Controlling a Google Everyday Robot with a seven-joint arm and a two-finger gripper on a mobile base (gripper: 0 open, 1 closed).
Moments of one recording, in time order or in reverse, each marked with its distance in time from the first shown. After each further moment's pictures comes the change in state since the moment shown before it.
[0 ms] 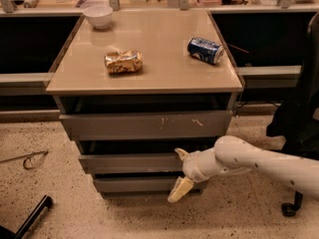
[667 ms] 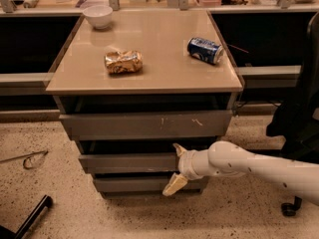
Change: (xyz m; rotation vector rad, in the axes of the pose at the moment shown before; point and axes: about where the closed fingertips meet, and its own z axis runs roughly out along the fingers) arm -0.002 -0.031 0.024 0.148 -0.016 -0.042
